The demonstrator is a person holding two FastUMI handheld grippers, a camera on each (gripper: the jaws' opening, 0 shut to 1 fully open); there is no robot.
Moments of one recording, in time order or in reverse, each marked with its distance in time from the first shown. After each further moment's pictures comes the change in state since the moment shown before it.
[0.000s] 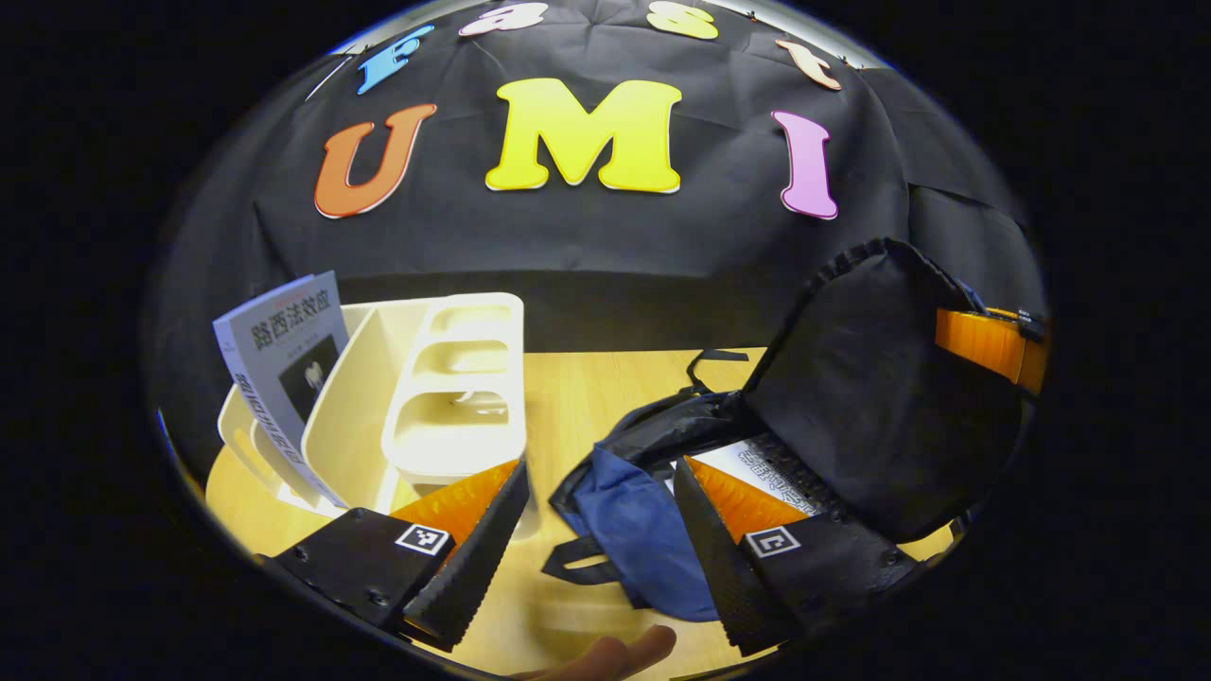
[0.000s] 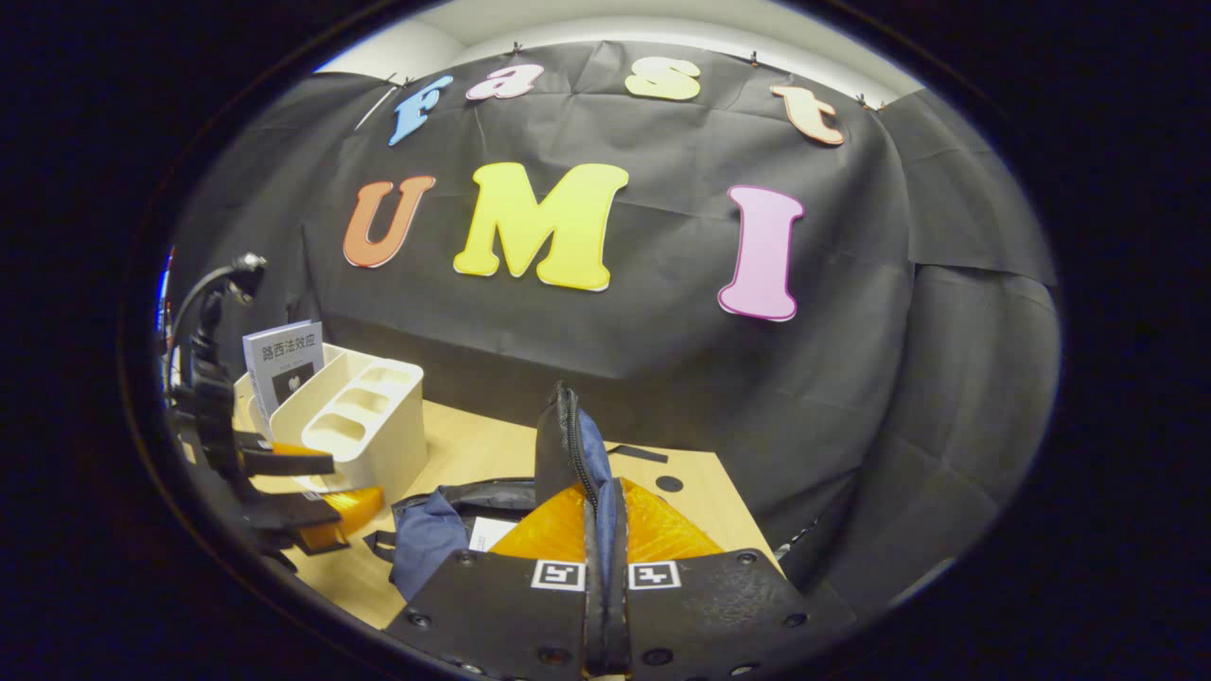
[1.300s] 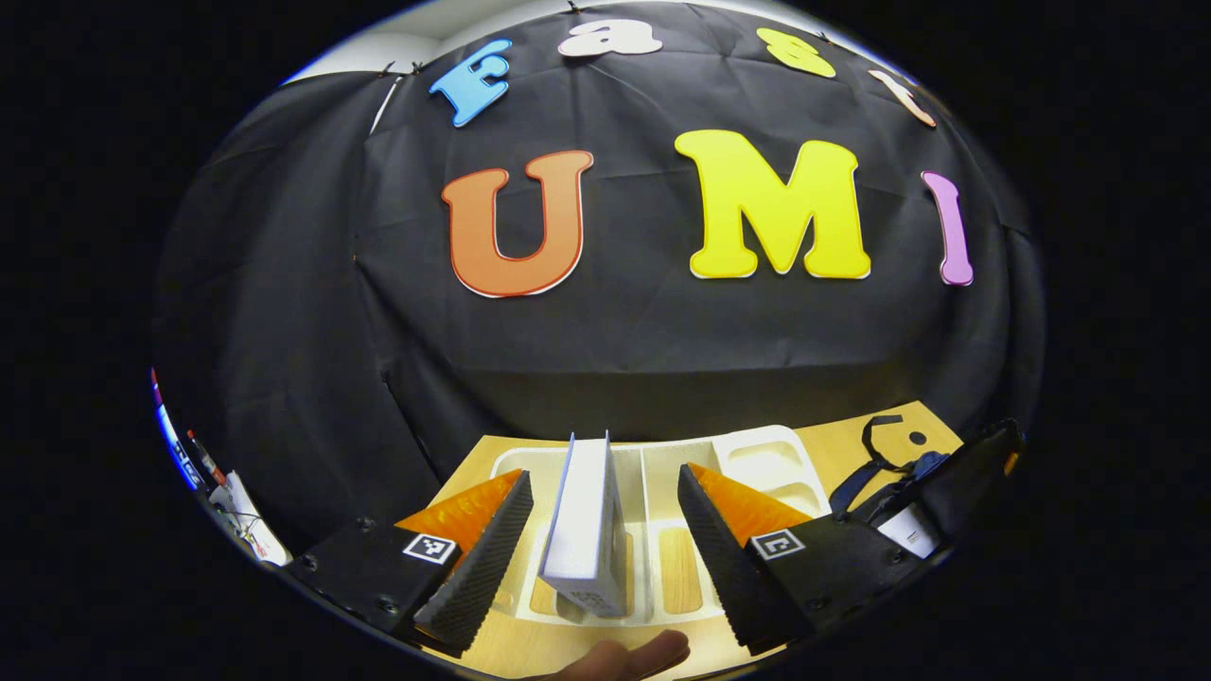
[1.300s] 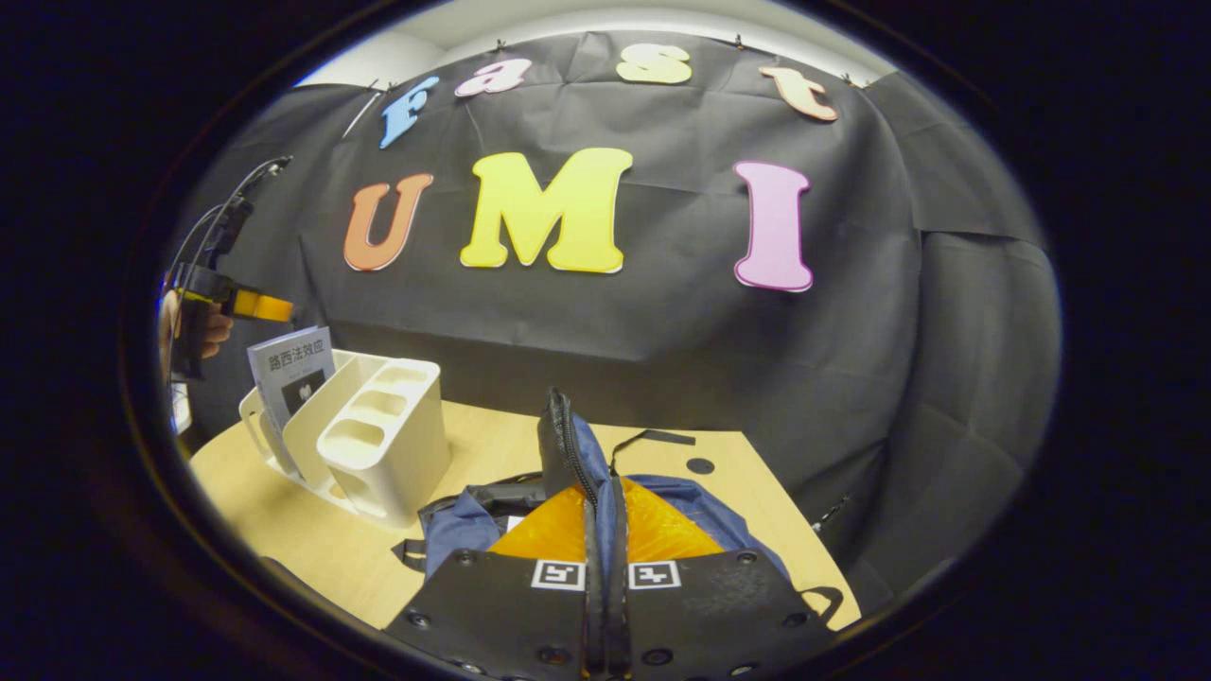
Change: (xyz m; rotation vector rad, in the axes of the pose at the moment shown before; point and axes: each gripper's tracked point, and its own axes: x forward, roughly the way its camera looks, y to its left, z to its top) left arm -0.010 0.262 0.142 0.050 -0.014 0.314; right arm 0.012 0.028 -0.019 0.076 0.034 0.038
